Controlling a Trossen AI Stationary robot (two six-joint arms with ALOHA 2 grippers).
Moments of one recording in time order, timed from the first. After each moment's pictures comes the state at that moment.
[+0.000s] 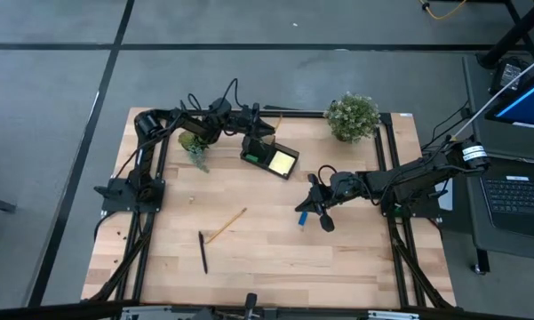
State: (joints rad) left arm 0.70 2.06 0.91 1.24 0.86 -0.13; right arm 0.12 1.33 0.47 0.44 -0.15 0.07
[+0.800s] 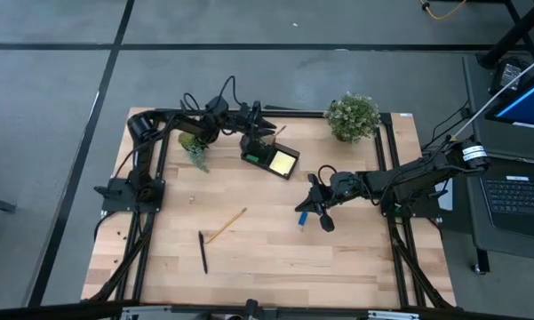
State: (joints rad) left arm 0.68 1.97 0.91 1.26 0.87 -0.19; right arm 0.12 1.33 0.47 0.44 -0.15 0.07
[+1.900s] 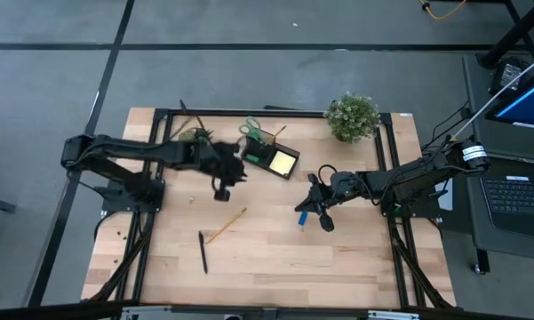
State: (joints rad) left arm 0.10 1.30 0.91 -0.41 0.02 0.27; right arm 0.12 1.33 0.47 0.45 -0.15 0.10
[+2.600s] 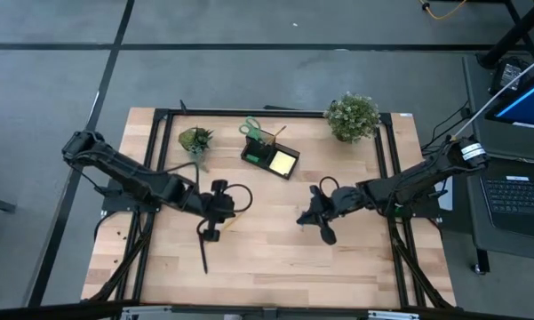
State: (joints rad) left arm -0.36 1.31 0.91 -0.51 -0.24 -0.22; right arm 0.29 1.33 0.53 0.36 0.00 0.27
